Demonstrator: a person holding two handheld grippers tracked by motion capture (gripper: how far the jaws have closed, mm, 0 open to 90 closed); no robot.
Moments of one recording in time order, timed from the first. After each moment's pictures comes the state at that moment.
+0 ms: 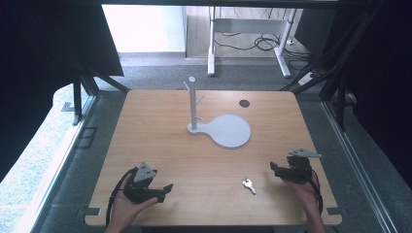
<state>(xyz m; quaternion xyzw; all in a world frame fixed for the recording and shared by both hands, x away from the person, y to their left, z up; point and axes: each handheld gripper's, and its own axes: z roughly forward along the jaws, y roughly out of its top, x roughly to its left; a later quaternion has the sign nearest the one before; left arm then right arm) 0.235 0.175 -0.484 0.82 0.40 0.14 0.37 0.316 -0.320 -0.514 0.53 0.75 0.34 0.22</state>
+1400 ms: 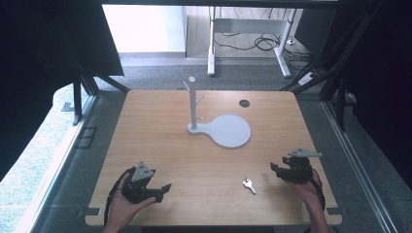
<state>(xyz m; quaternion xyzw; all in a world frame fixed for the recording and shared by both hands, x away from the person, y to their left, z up) 0.234 0.179 -0.482 0.82 0.40 0.14 0.37 0.312 -0.318 -0.505 0.49 0.77 0.35 0.20</state>
